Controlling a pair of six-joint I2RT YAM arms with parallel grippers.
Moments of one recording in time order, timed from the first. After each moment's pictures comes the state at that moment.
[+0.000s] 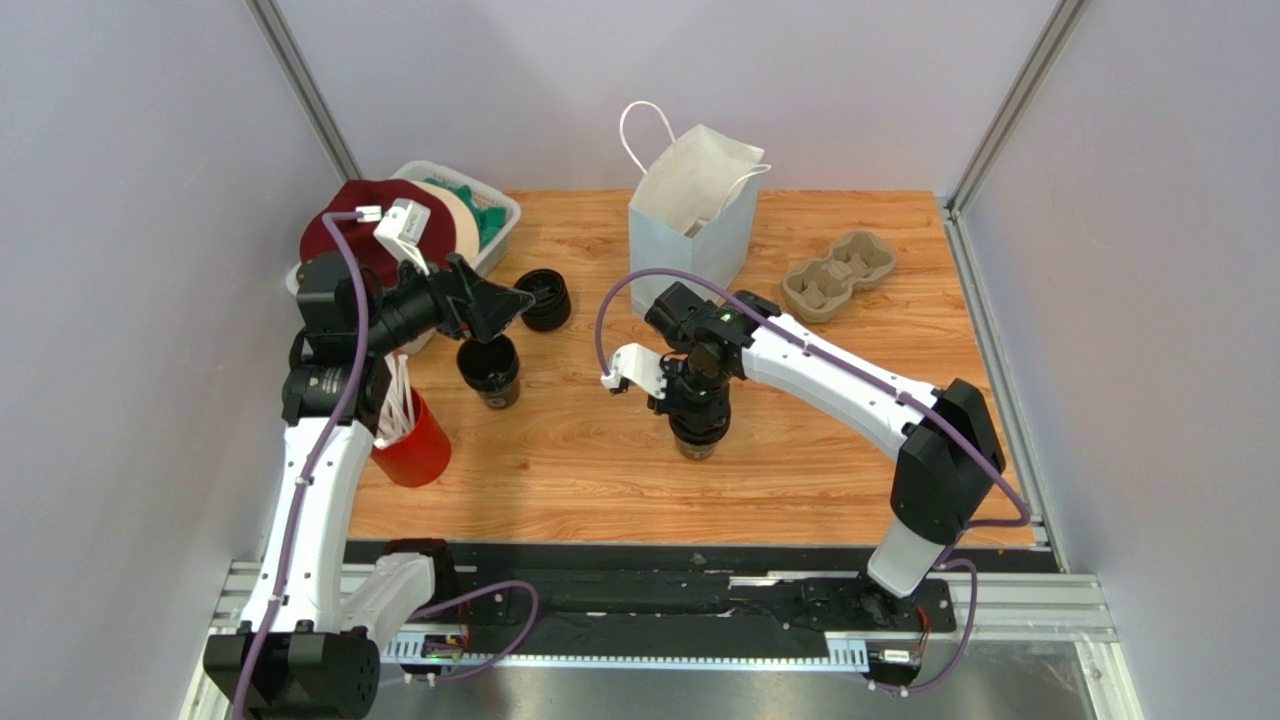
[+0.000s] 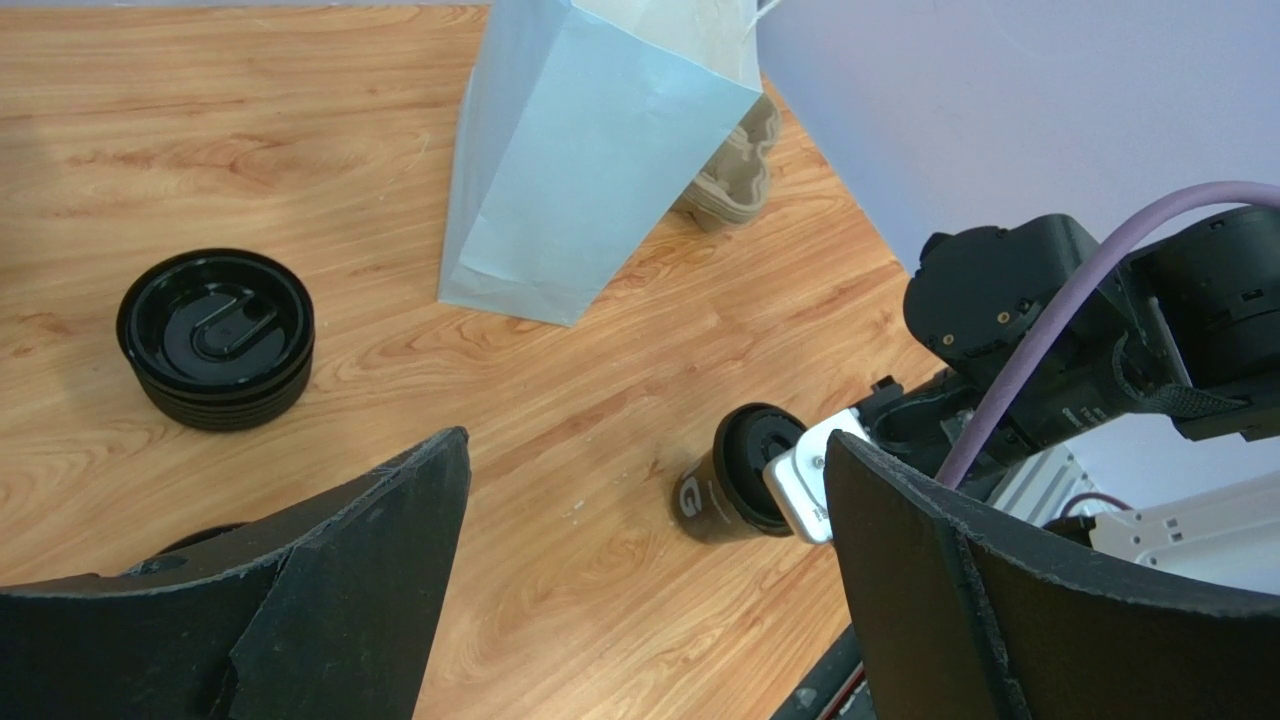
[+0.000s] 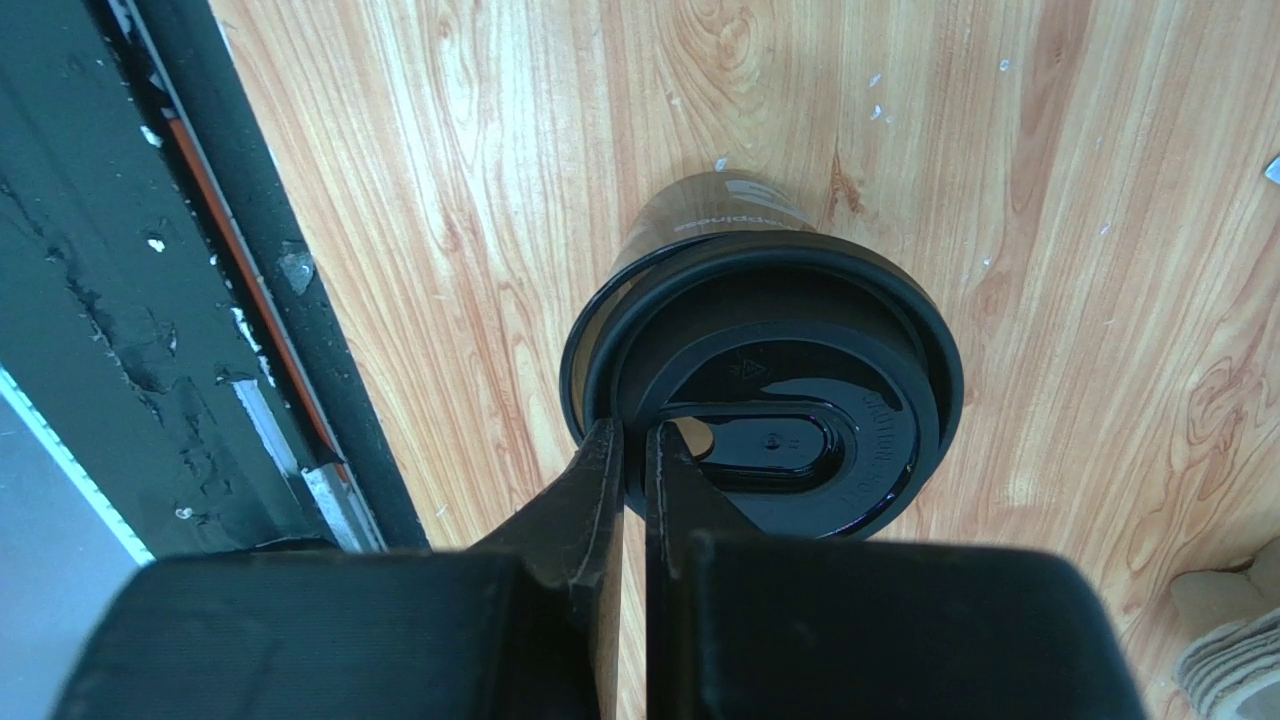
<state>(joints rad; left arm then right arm) 0.03 0.96 1.04 -0.29 0.78 -0.35 0.82 1.70 1.47 -1.10 -0.20 -0.61</state>
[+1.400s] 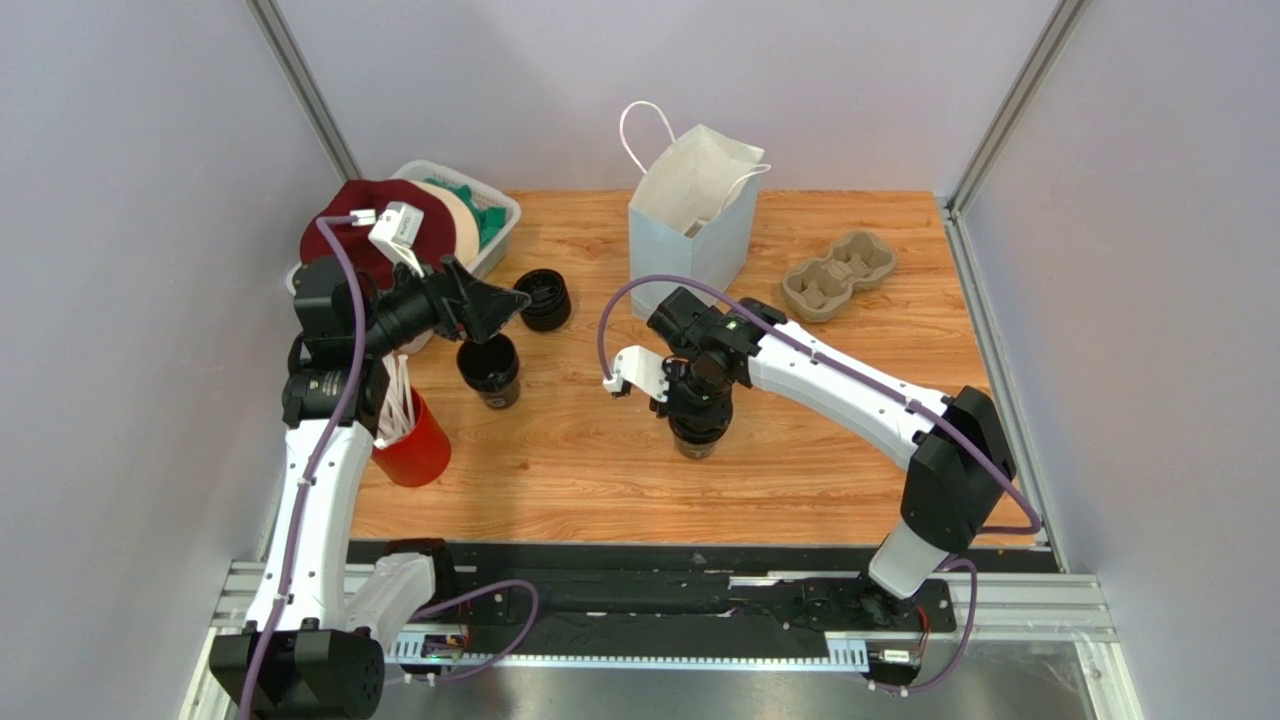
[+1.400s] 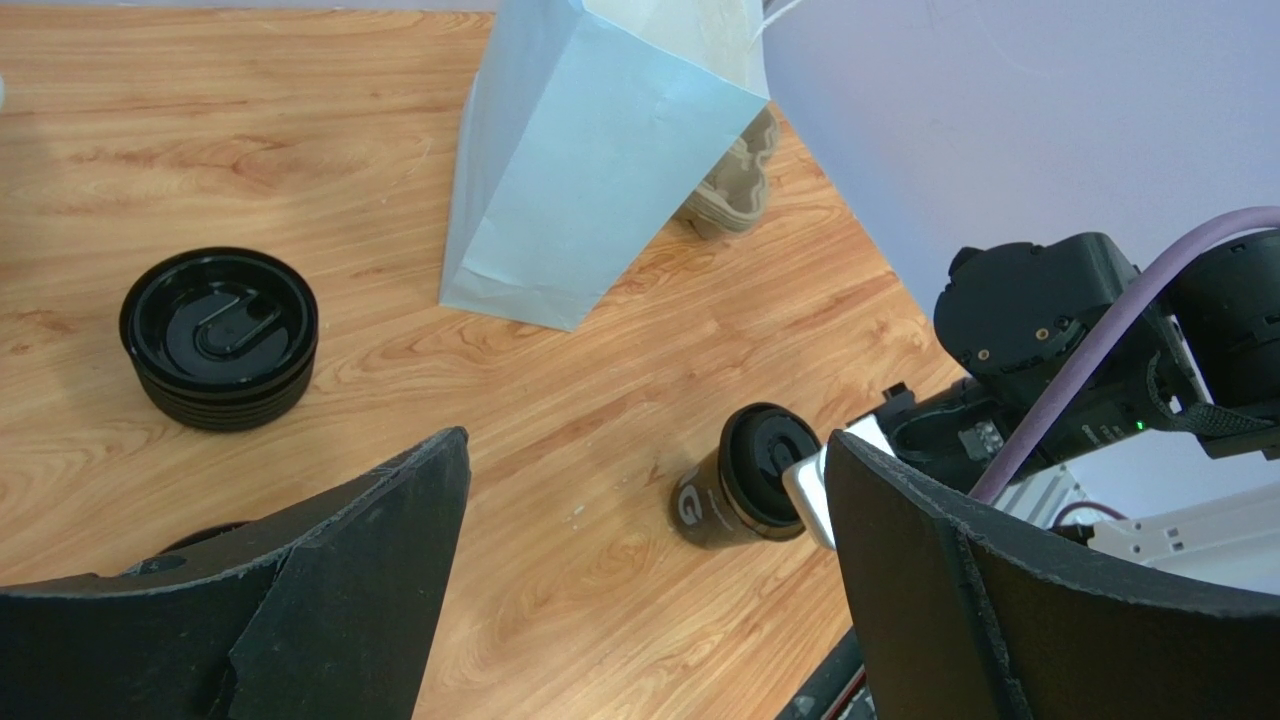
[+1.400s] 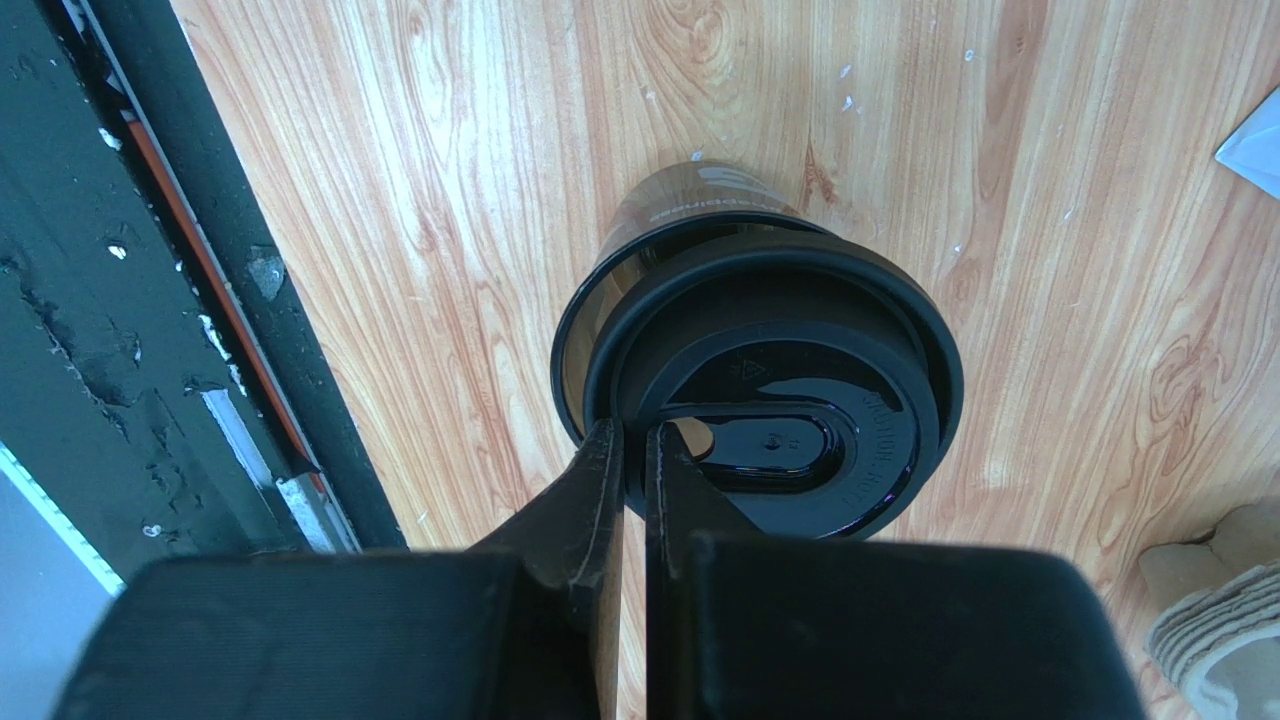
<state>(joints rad) 0.06 0.95 1.01 -0.24 0.81 -0.37 0.83 1.66 1.43 -1.06 -0.15 -0.60</state>
